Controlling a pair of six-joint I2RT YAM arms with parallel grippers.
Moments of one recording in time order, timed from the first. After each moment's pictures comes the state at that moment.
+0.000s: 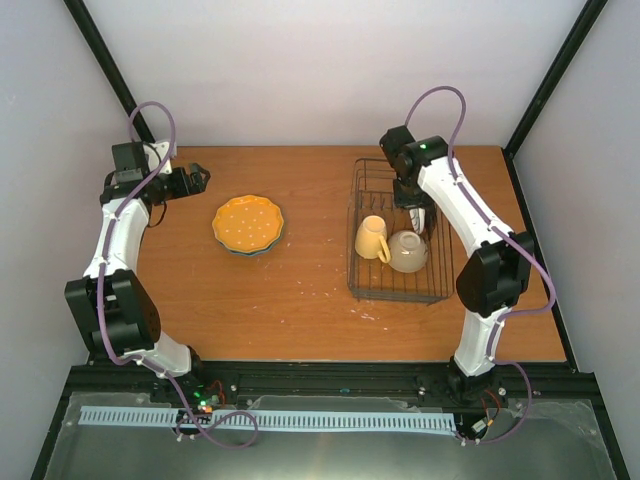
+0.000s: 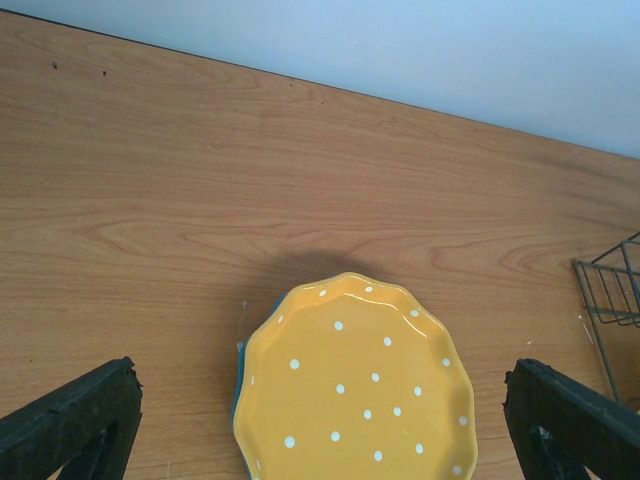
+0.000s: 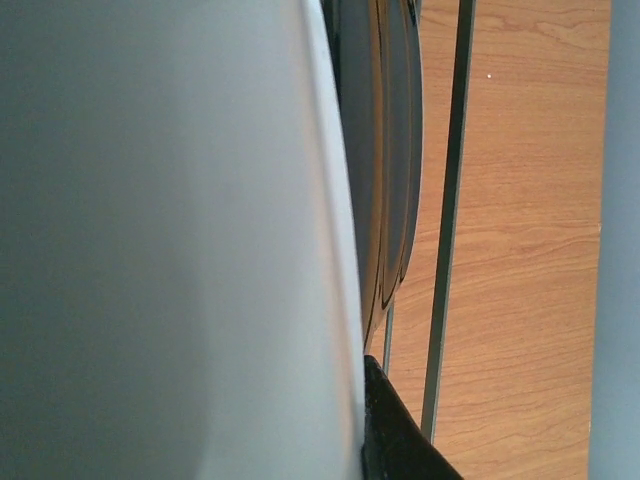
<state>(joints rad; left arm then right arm) 0.23 1.53 1.33 -0.52 0.45 -0.08 0.39 1.89 1.90 -1.36 0.43 0.34</state>
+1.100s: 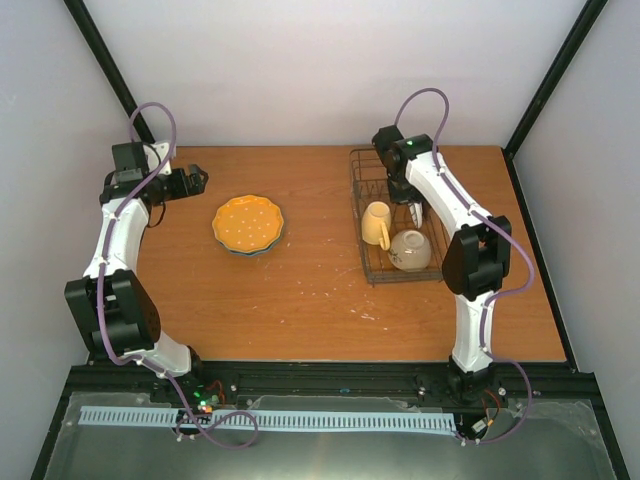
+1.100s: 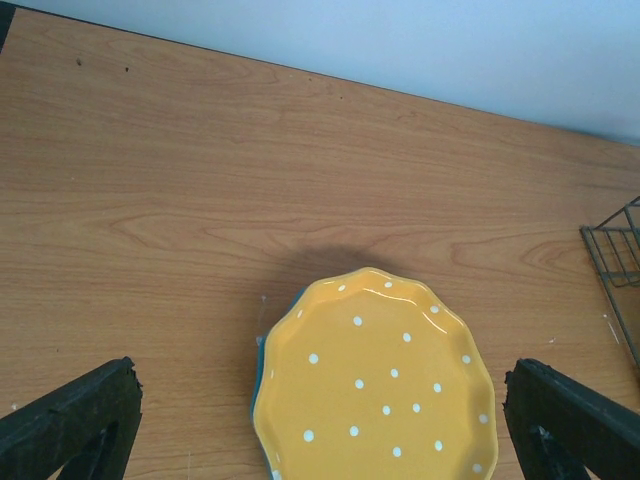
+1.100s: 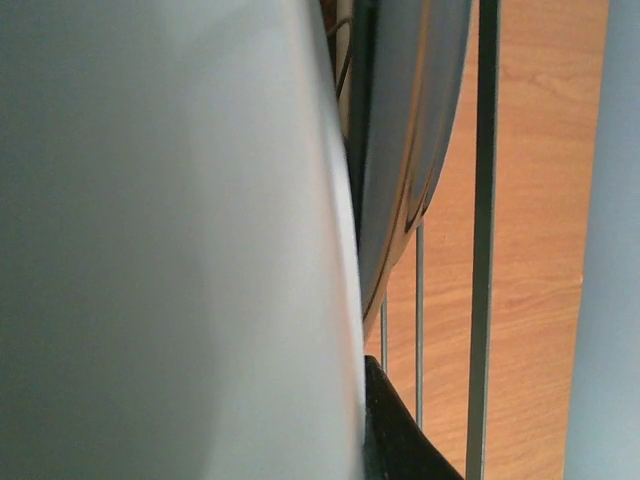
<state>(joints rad) 0.23 1.53 1.33 -0.54 0.42 -0.06 0.38 2.05 1.99 -1.32 0.49 0.27</state>
